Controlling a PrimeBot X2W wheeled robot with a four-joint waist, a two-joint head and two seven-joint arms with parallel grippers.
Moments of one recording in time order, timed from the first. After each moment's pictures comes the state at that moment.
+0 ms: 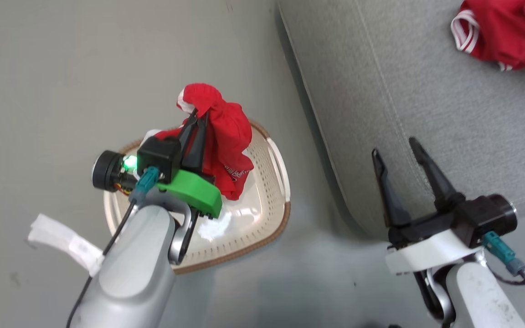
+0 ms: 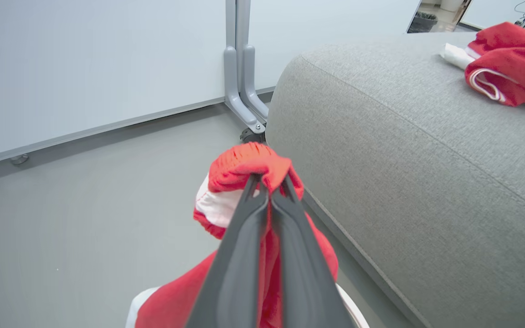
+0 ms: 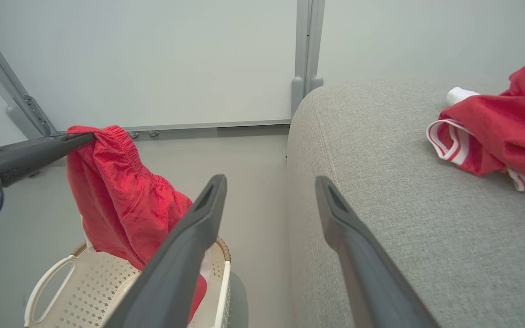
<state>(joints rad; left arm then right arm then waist) -0.58 0.09 -0.46 0.51 -0.28 0.01 -0.26 -0.15 -0.11 0.17 0.01 0.12 0.13 -0.26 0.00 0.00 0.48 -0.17</state>
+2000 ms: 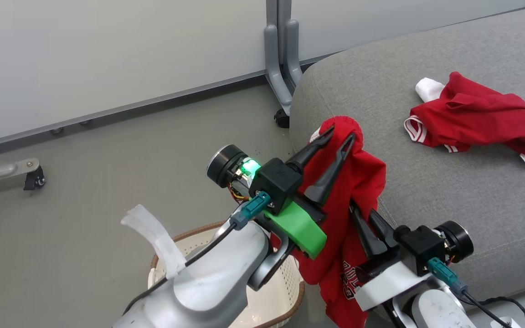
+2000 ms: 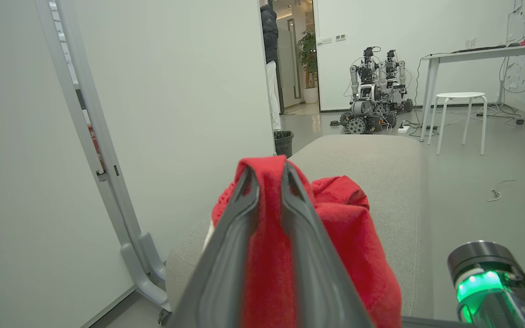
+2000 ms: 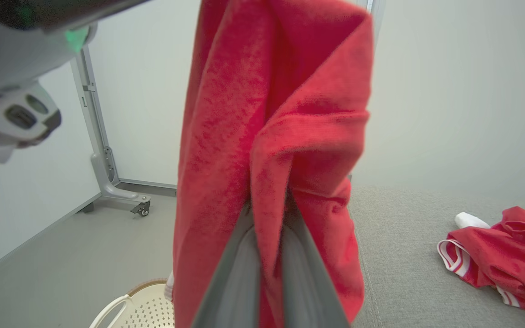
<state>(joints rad) -0.68 0.05 -0.94 0.34 -0.50 0.05 -0.26 -0.11 -0.09 0.30 0.12 0.04 0.13 -0.26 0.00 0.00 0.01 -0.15</state>
